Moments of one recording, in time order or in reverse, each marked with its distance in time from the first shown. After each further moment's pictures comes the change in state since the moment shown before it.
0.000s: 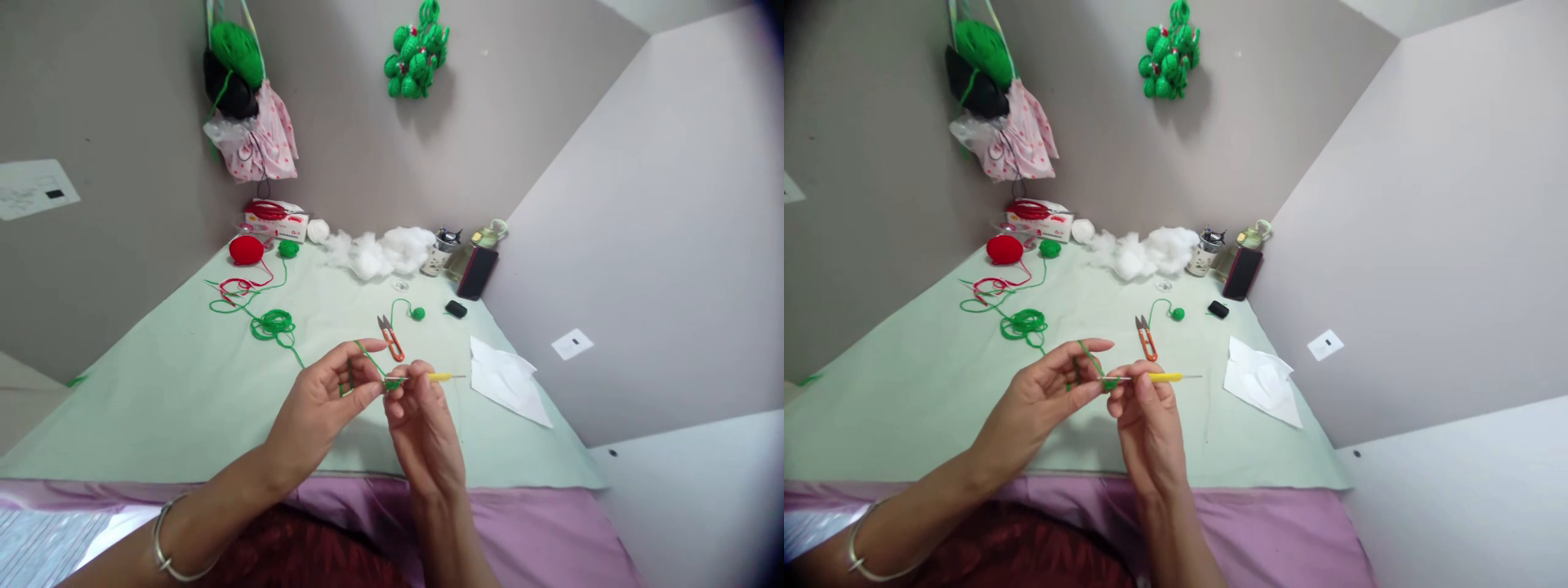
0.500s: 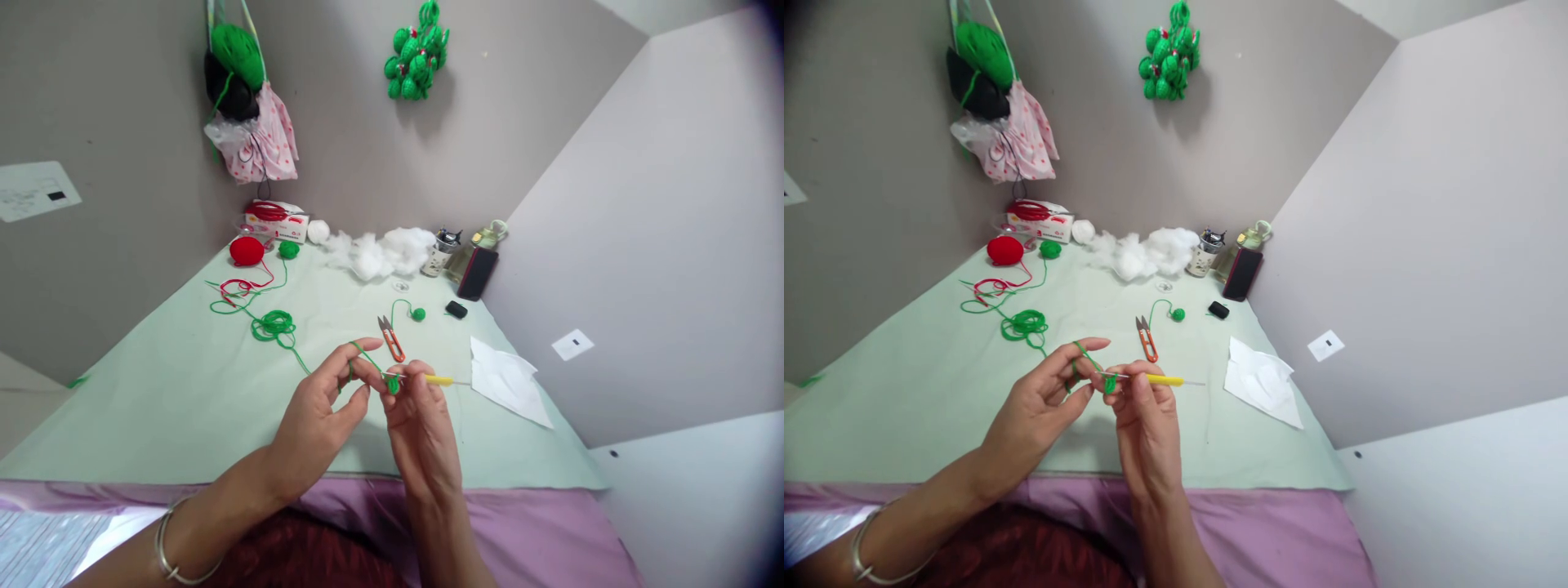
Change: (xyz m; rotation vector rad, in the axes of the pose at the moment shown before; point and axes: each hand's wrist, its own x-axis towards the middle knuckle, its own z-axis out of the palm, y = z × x) left_hand -0.006 -0.007 -0.001 0.171 -0.006 0.100; right_hand 0.002 0.008 0.001 -0.061 0.010 -0.097
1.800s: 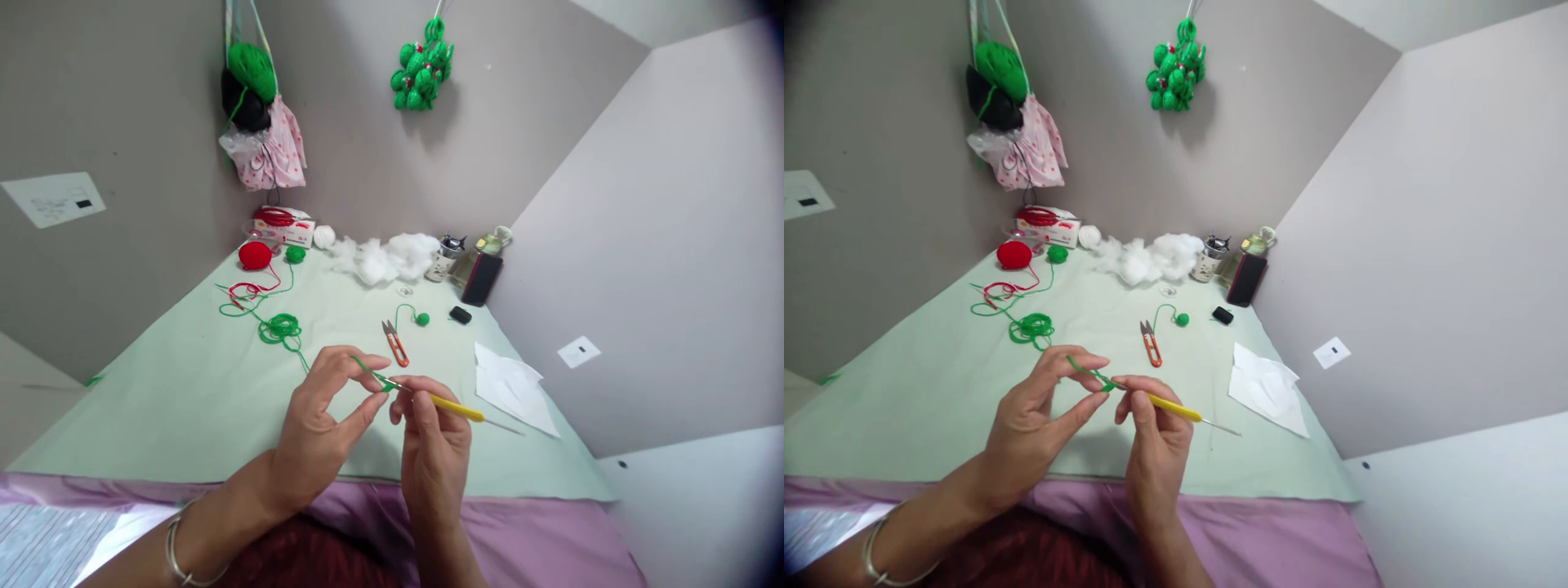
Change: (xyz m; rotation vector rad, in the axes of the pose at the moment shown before) left_hand -0.003 0.005 0.002 0.352 0.200 0.362; right_hand -0.015 0.010 -0.008 -0.420 0.151 -0.303
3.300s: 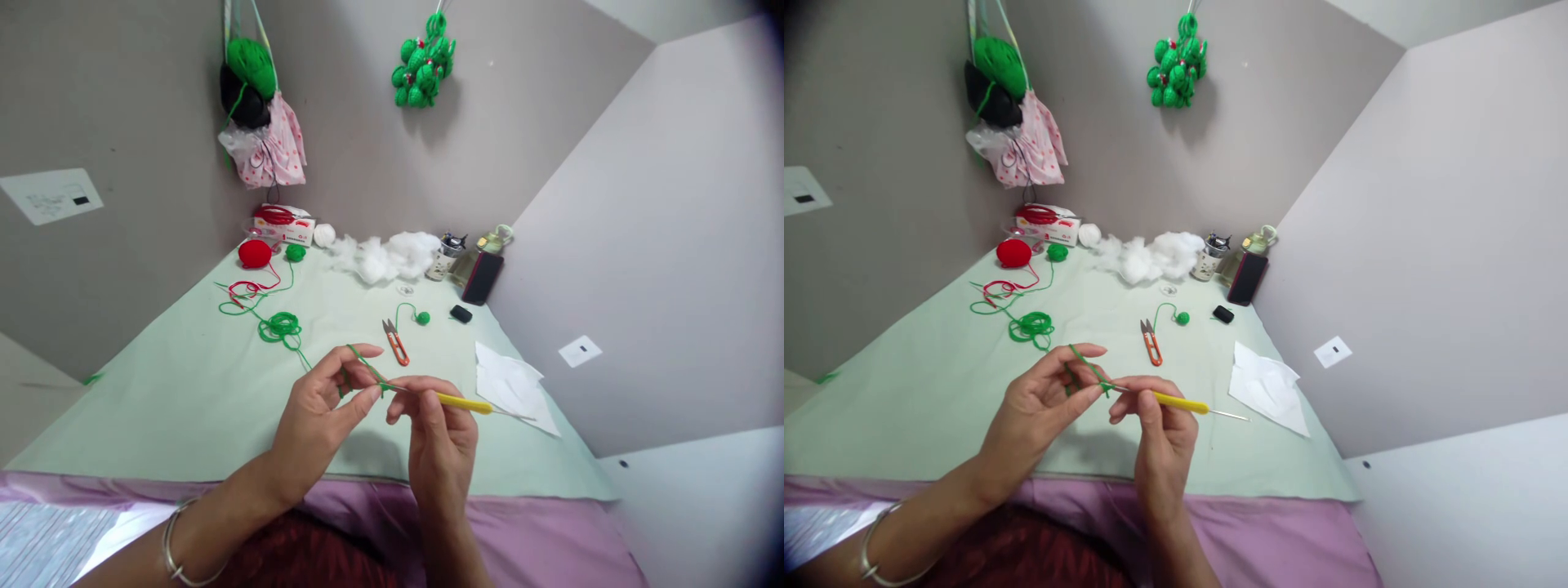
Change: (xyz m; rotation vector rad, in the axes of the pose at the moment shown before) left_hand 0.001 -0.002 0.000 -0.441 -0.062 -0.427; right_hand 0.005 -0.005 -0.005 -0.017 -0.112 -0.054
